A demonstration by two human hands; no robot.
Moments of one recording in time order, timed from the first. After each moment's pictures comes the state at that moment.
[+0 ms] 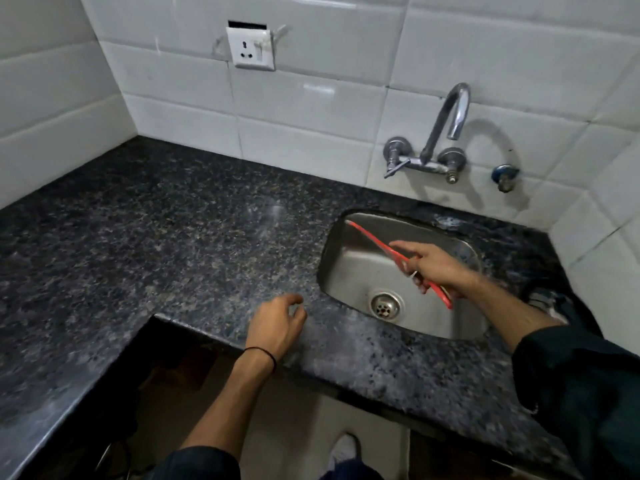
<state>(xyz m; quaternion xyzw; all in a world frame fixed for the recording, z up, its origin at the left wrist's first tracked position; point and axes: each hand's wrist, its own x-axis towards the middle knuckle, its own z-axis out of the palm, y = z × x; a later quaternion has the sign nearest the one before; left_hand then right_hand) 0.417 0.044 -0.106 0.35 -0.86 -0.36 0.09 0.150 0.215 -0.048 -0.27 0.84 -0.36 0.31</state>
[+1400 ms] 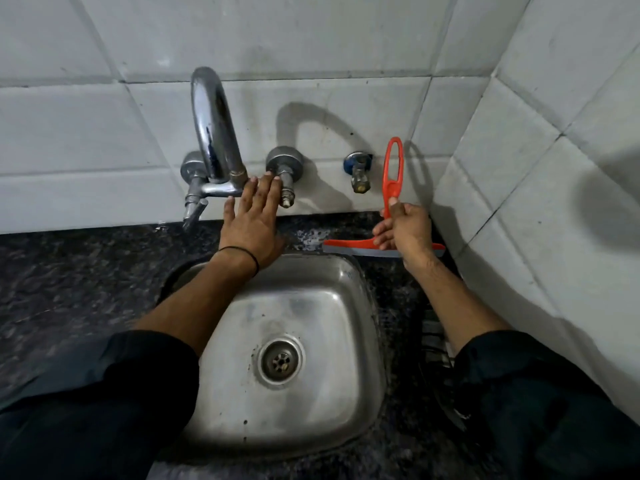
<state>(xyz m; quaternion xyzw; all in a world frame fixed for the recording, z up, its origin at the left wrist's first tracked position) -0.038 0.076 -0.049 0.08 -0.99 -0.06 0.05 -0.130 0.314 -0.075 0.05 0.75 -0.66 0.05</state>
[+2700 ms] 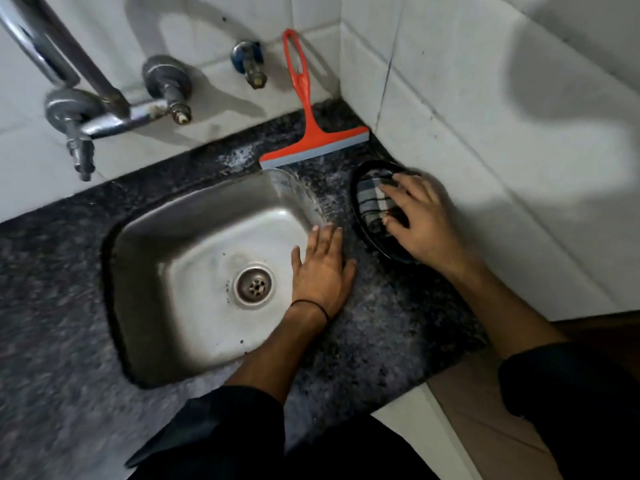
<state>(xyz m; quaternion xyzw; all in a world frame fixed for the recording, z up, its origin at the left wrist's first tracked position) 0.116 0.265 -0.150 -0.08 -0.97 -0.21 -0.11 0.060 0.470 -0.135 -0.09 0.97 -0.23 -0.06</state>
